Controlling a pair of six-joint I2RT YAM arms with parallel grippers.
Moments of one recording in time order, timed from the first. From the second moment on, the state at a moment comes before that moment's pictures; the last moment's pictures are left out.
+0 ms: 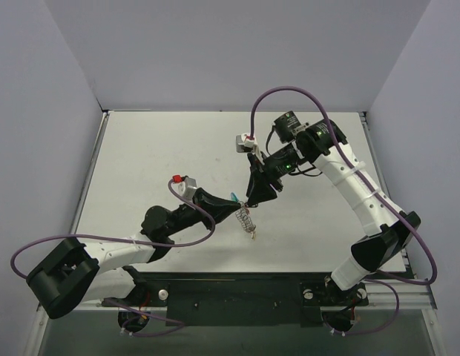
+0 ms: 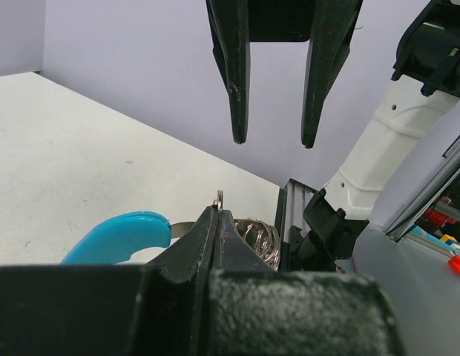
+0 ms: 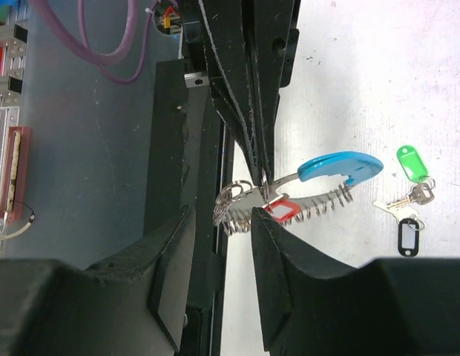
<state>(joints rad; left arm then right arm) -0.79 1.20 0.32 1.24 0.42 -0.57 0.58 1.59 1.77 -1.38 -0.94 -0.70</state>
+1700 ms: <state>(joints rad) -0.80 1.15 0.33 1.23 0.41 -0.58 0.65 1.63 1.72 -1.32 -0.89 -0.81</state>
